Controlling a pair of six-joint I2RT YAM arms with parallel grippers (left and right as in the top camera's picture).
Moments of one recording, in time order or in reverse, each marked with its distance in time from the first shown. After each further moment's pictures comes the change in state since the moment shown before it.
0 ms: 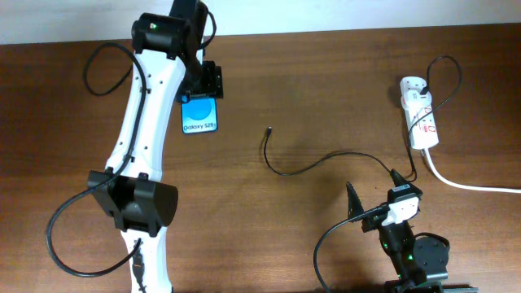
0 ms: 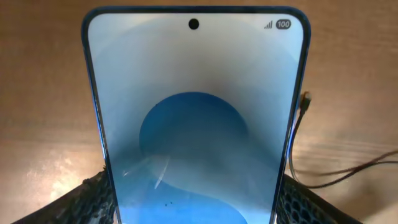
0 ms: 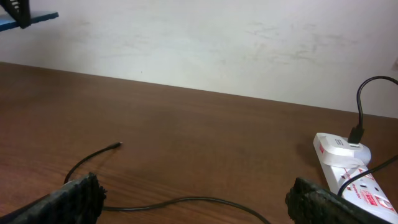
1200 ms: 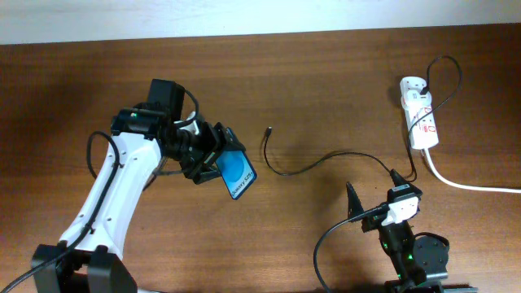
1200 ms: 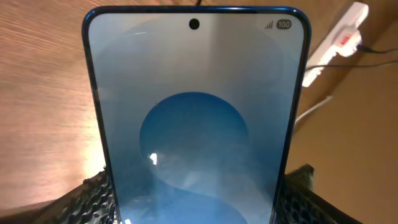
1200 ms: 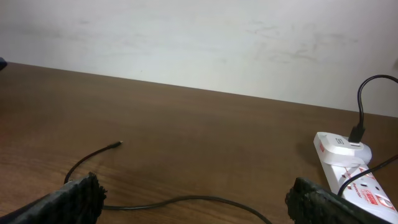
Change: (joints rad) left arm 0.071 -0.590 -1.110 0.533 0.710 -0.472; right arm 0.001 0.004 0.000 0.000 0.000 0.000
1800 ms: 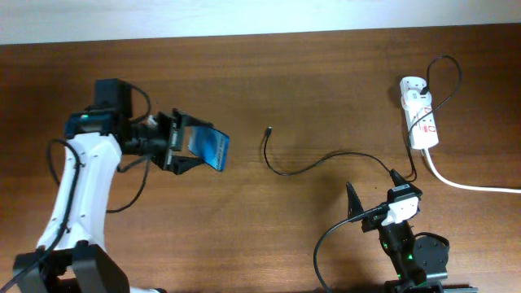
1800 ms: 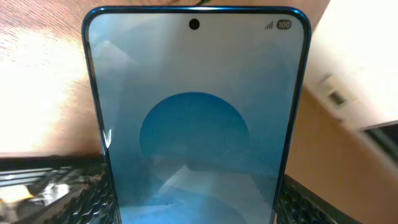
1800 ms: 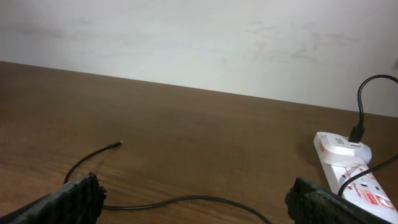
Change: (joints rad) left arm 0.252 0.000 -0.001 0.014 0.241 -0.301; right arm 0.000 0.000 0.000 0.000 0.000 0.000
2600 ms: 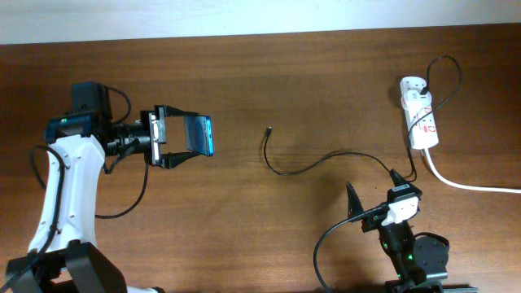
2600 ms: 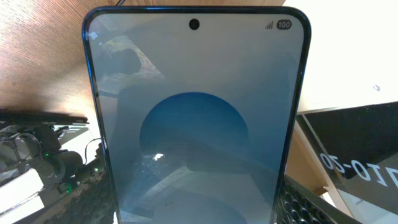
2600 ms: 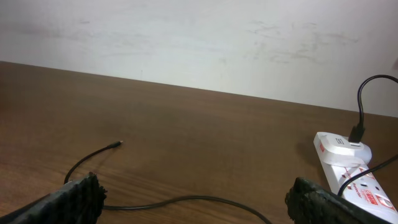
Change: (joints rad) left arm 0.101 0.000 0.000 0.000 0.202 -0.144; right arm 0.000 0.000 0.000 0.000 0.000 0.000
